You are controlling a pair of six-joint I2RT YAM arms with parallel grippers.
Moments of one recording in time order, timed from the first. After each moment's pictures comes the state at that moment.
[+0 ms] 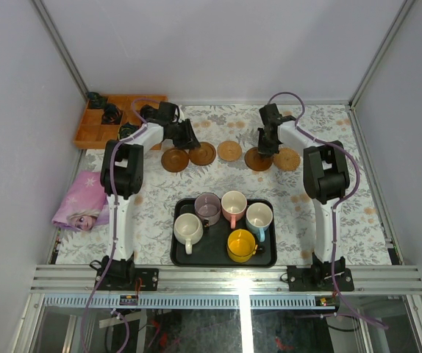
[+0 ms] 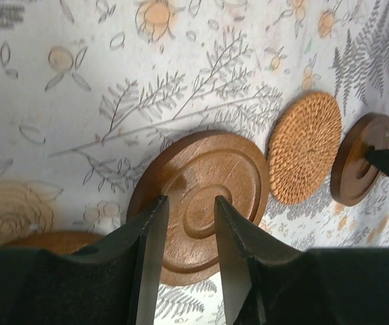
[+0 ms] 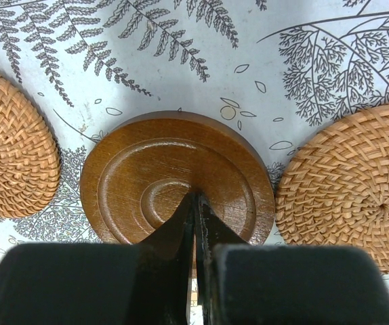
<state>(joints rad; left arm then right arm) -0.17 2.29 1.73 -0.37 0.45 -0.47 0.29 2.22 1.72 -0.67 0.05 0.39</state>
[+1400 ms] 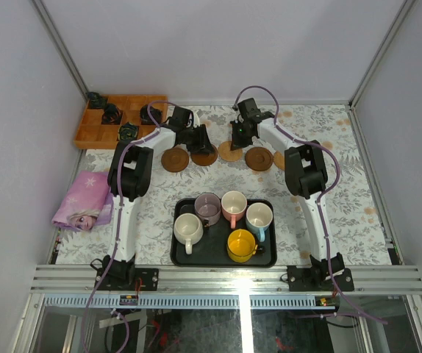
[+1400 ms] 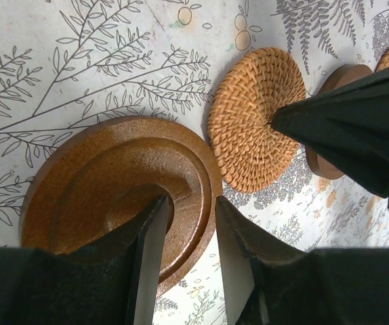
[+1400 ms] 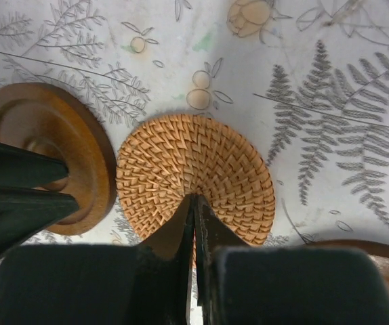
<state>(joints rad) -0.27 2.32 1.72 -0.30 0.52 -0.44 0.40 2.43 2.07 -0.62 -0.20 0.30</state>
